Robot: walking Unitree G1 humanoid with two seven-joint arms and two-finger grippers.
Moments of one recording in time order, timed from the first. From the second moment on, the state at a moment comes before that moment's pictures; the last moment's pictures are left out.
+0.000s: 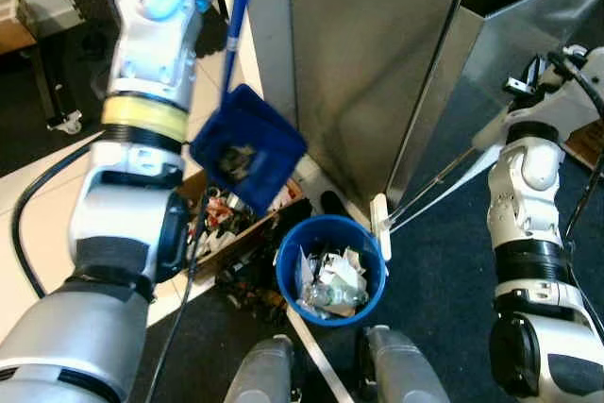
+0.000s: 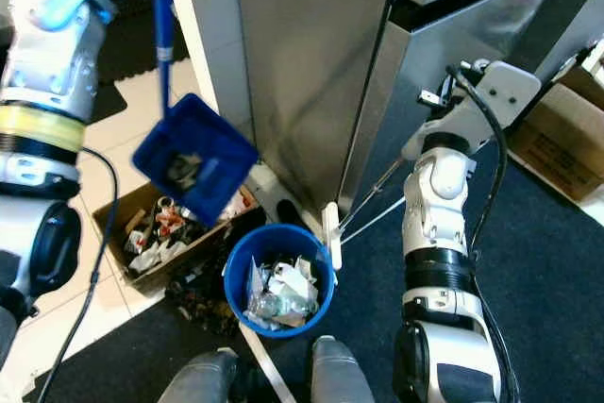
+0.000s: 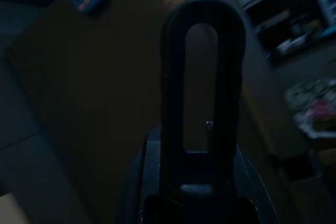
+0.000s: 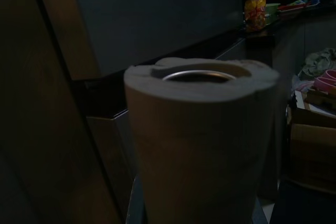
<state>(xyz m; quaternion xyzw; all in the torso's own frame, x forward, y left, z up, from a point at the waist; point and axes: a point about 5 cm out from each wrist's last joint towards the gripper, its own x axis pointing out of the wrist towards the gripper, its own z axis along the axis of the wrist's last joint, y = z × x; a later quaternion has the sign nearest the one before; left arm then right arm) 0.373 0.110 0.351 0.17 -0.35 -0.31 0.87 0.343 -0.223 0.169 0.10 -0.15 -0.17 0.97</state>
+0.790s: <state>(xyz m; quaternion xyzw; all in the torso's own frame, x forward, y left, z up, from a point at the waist) 0.325 0.035 0.329 0.08 -0.35 -0.47 0.80 0.345 -0.219 0.168 0.10 -0.14 -0.17 0.97</state>
